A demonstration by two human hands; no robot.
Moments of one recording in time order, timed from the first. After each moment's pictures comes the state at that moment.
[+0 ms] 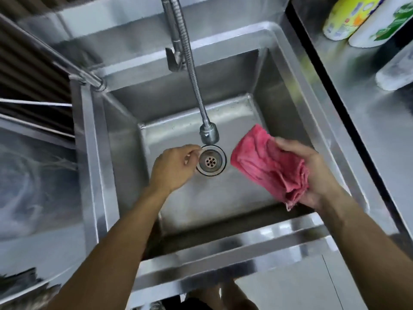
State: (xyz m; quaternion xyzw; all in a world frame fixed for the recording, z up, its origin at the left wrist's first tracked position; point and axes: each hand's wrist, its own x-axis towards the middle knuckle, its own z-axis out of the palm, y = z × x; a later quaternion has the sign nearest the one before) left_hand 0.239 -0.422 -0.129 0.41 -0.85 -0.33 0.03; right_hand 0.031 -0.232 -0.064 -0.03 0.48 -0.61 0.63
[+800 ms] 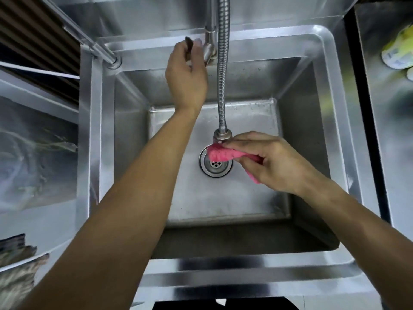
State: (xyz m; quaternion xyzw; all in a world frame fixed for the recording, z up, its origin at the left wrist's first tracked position) left_hand 0.115 -0.541 -0.099 0.54 -0.59 -0.42 0.42; right_hand 0.007 -0.329 -0.085 -0.64 0.62 -0.29 0.34
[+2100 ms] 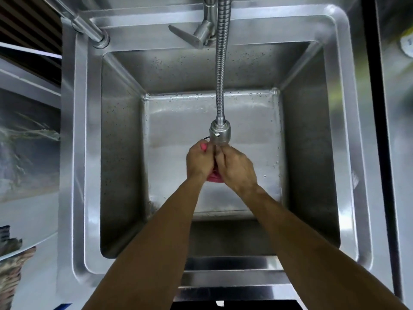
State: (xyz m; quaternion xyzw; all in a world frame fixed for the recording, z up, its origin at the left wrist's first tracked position) left_hand 0.158 -0.396 -0.221 0.66 -0.48 -0.56 0.11; right_hand 0.073 -0.335 -0.216 -0.42 0.82 -0.19 0.34
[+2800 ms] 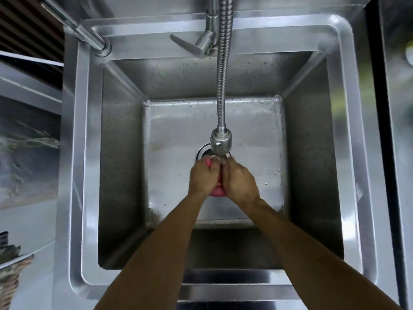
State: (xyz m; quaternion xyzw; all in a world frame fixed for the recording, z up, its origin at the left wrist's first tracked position) left_hand 0.173 -0.388 -0.230 0.66 -0.52 -0.54 0.05; right_hand 0.077 -0.324 -0.220 -0.44 0.79 -0.14 0.39
